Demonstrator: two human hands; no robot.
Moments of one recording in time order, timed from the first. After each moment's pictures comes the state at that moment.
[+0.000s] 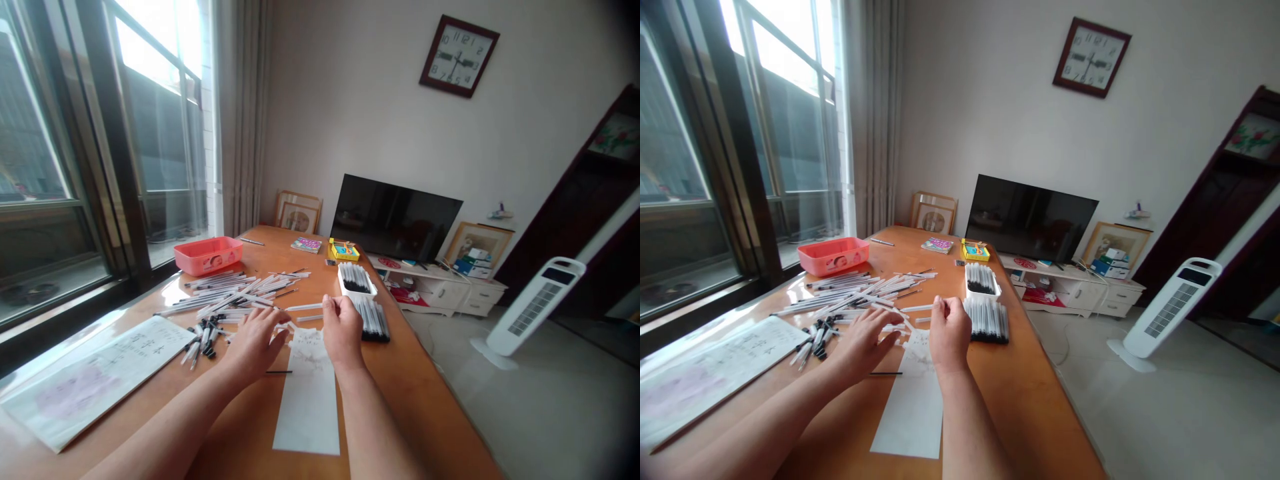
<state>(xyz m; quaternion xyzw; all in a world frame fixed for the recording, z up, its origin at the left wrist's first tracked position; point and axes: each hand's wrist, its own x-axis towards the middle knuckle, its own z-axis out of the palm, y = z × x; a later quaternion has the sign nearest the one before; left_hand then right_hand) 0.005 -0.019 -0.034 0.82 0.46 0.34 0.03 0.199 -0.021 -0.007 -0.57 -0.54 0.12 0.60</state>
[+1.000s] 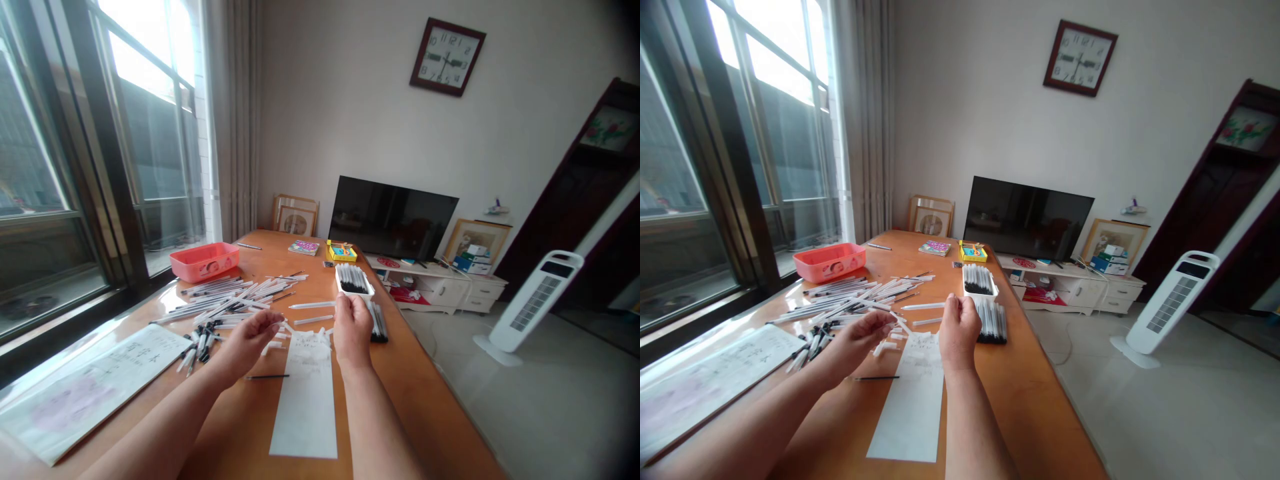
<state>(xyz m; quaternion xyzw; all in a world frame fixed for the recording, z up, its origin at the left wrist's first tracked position) -0.001 -0.007 -0.037 0.68 0.41 0.44 0.41 0.215 -0.020 -0.001 -0.55 -0.46 0.15 0.68</state>
